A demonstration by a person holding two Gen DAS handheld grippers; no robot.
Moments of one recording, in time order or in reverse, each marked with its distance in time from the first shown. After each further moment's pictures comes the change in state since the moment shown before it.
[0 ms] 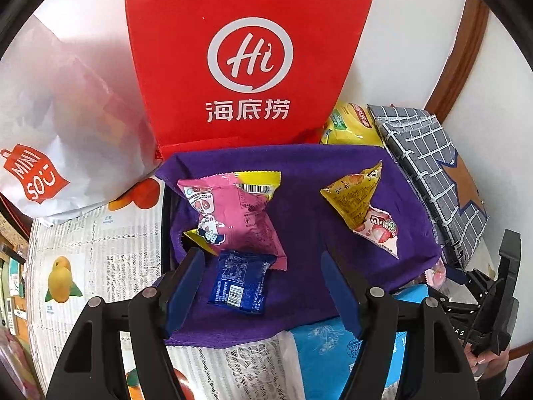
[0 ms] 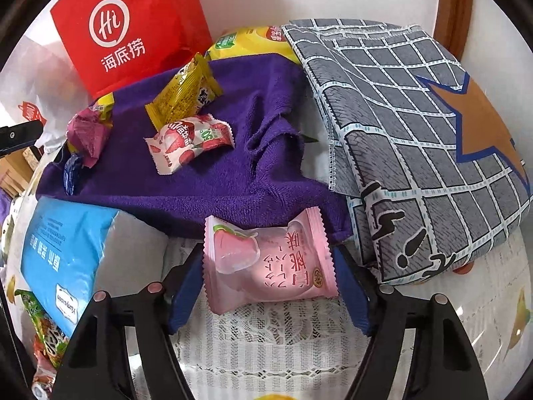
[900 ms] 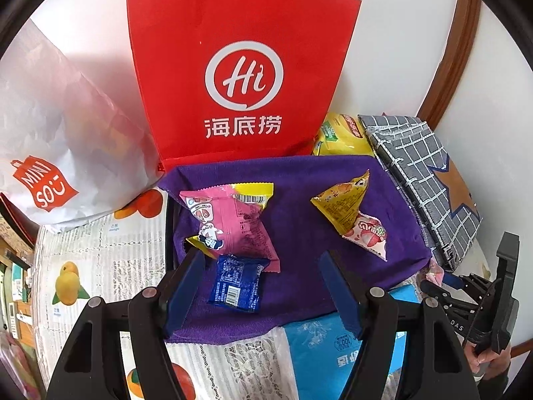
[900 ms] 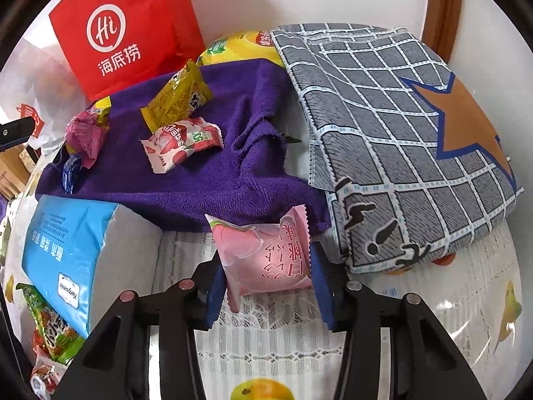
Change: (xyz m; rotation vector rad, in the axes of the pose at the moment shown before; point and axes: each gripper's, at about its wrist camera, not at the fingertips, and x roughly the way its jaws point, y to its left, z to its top) left arm -0.024 -0.004 0.001 0.012 -0.045 -0.002; right arm -0.019 -0.004 -0.006 0.022 -0.012 -0.031
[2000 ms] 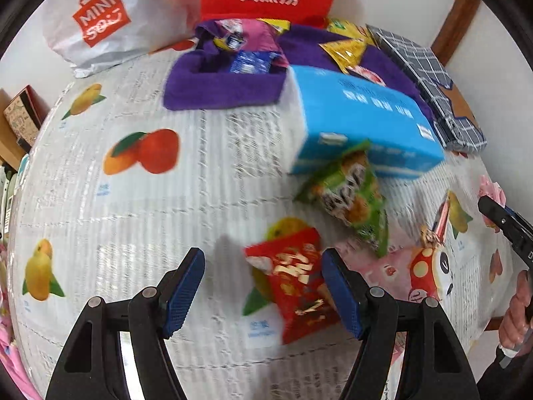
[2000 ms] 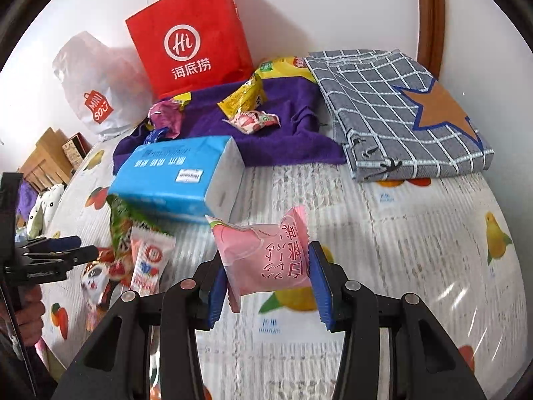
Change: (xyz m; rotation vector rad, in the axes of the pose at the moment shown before) left arm -0.031 -0.020 -0.188 -0.111 0.229 0.053; right arm -0.105 0.018 -0.092 -0.019 -0.079 0.123
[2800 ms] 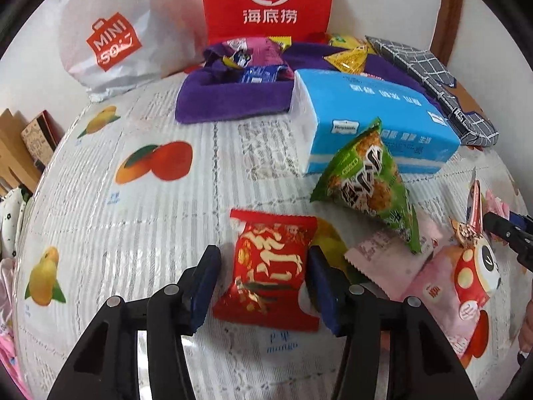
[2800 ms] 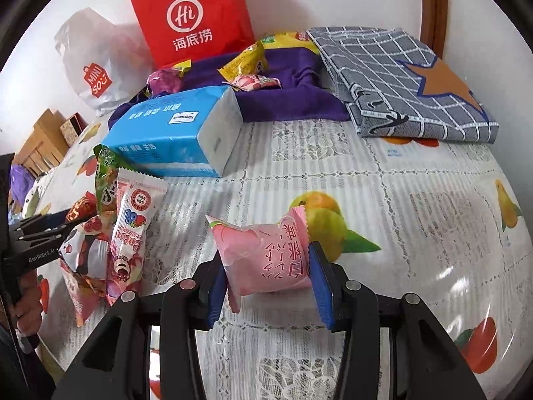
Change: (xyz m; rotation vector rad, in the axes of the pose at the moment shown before) left arm 0.008 0.006 -0.022 0.053 -0.183 0.098; right arm 0.026 0.005 -0.034 -0.044 0.036 -0.026
